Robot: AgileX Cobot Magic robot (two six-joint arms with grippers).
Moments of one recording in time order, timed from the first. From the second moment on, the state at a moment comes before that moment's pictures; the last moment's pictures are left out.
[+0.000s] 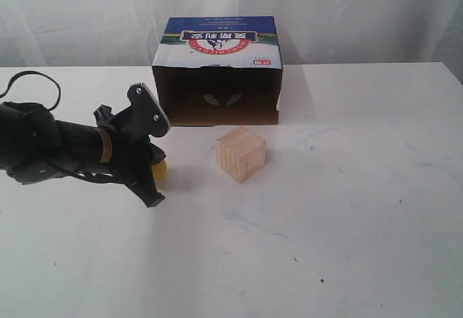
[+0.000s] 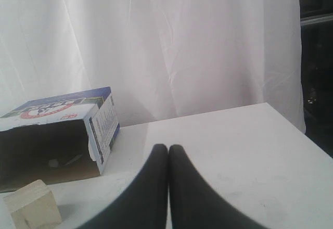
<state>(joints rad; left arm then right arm) -0.35 1.77 -0.86 0.68 -0.14 -0.09 0.01 0.03 0.00 0.01 0.00 0.18</state>
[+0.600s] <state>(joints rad) -0.35 1.69 -0.98 0.79 -0.02 -0.12 0.01 0.03 0.00 0.01 0.00 0.20</state>
